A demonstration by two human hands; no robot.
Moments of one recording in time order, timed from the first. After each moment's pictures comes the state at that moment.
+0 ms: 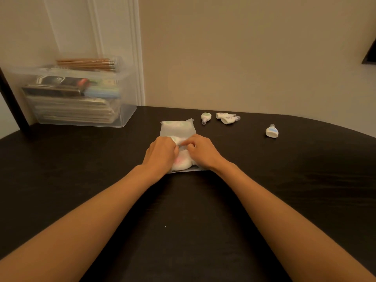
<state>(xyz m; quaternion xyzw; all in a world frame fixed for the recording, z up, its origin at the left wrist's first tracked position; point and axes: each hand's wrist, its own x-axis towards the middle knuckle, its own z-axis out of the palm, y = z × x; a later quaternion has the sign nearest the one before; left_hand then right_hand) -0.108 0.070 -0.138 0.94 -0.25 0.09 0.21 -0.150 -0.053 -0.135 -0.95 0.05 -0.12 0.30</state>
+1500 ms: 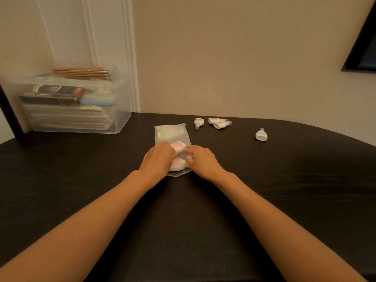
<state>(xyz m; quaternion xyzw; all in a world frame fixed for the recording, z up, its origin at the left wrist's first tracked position) -0.111 0.070 -0.139 0.93 -0.29 0.07 0.20 -0.183 -0.051 -0.131 -0.96 0.06 -0.12 0.23</state>
